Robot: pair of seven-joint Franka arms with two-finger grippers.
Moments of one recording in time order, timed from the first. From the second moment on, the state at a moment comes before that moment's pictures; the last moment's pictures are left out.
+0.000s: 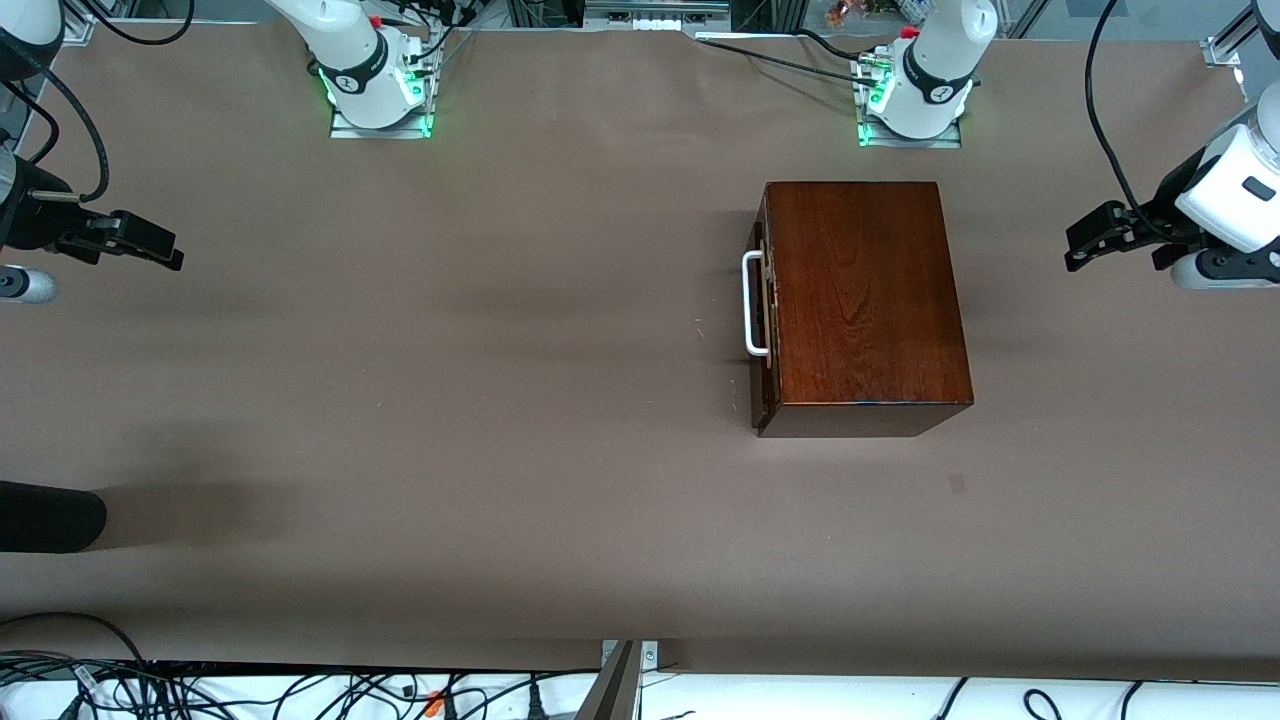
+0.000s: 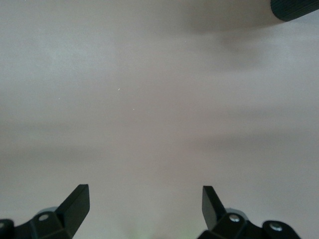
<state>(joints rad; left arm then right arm) -0.01 0.00 -0.03 -1.65 0.01 1.60 -0.07 0.06 0.07 -0.09 -1.58 0.01 1.56 0.04</state>
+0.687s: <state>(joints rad) -0.03 0.07 -0.23 -1.65 0.01 1.58 -0.08 0.06 0.07 -0.09 -1.58 0.01 1.56 0.04</state>
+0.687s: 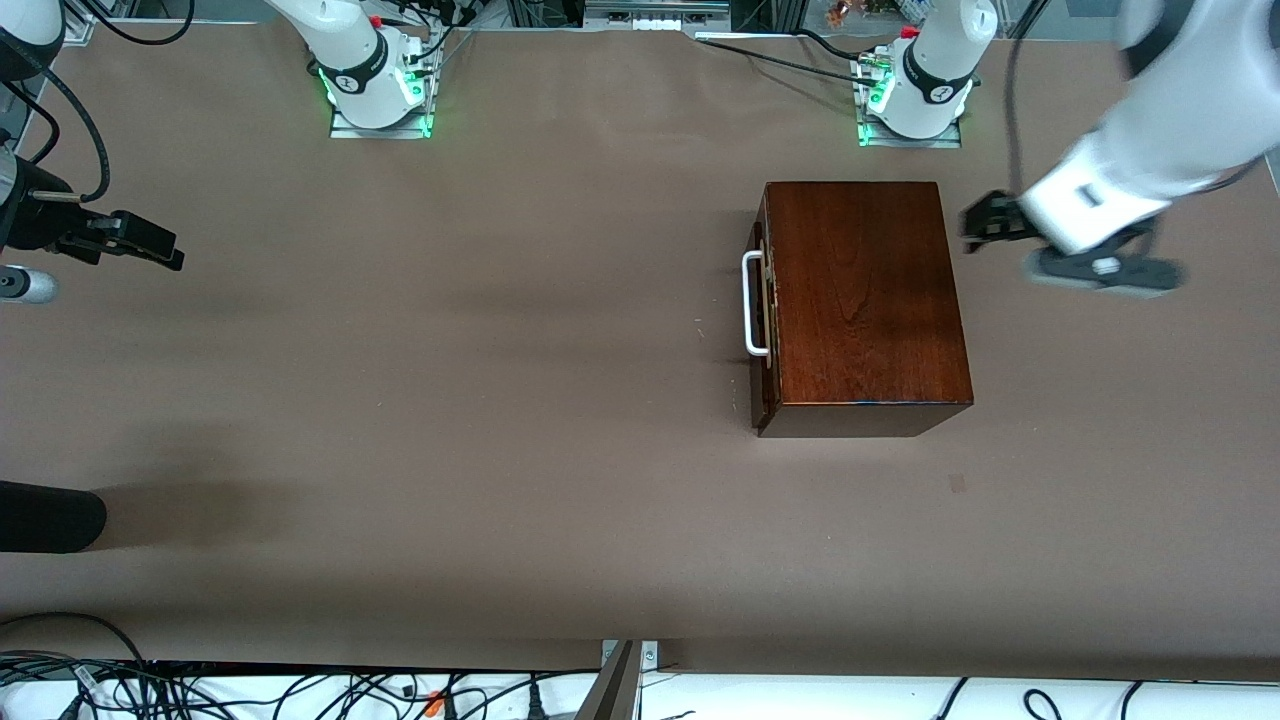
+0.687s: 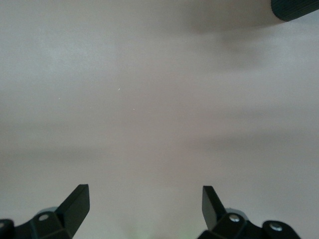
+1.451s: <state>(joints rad) -0.30 0.38 -0.41 -1.58 0.14 1.81 -0.62 0.06 0.07 -0.09 -1.58 0.01 1.56 0.04</state>
